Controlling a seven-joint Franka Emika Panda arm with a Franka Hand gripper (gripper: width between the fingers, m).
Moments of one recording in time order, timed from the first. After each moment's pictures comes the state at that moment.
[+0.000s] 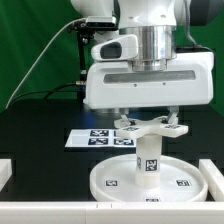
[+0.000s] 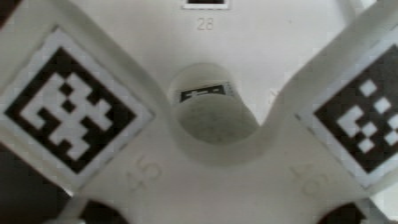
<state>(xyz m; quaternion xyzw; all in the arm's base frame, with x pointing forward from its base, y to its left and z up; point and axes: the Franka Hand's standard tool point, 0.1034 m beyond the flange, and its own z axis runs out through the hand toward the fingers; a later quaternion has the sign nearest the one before) 0.561 0.040 0.096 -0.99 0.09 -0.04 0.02</state>
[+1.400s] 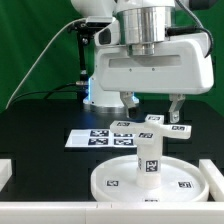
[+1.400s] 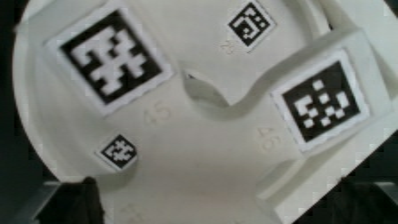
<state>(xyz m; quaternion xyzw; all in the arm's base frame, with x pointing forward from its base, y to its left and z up) 0.567 0.039 0.121 -0.93 0.37 -0.03 0.06</state>
